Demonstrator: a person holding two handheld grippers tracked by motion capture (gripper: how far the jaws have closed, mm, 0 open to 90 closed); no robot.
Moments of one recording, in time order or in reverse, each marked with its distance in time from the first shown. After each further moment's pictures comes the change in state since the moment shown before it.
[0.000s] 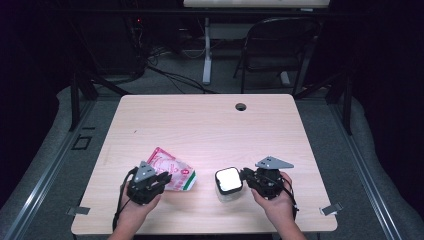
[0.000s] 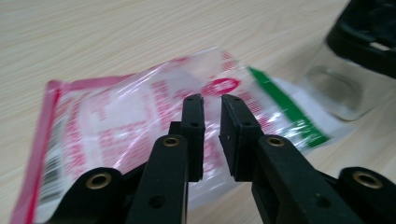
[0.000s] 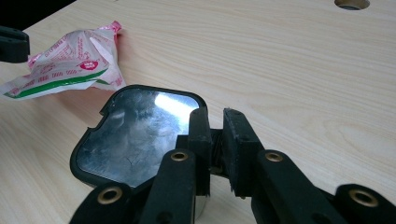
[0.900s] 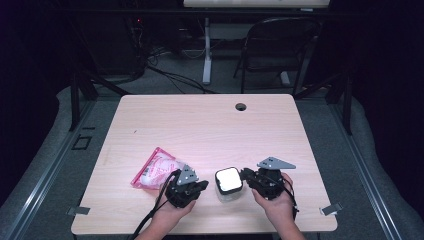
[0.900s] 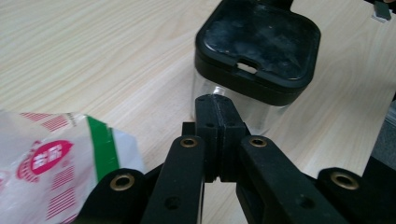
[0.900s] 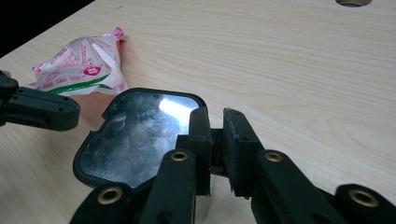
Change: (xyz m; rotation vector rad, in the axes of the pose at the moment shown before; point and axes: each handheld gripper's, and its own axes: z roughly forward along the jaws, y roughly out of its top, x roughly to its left) left arm -0.070 0.025 0.047 0.051 -0.190 0.109; right arm -0.003 -0.003 0.000 -0.018 0.014 0.035
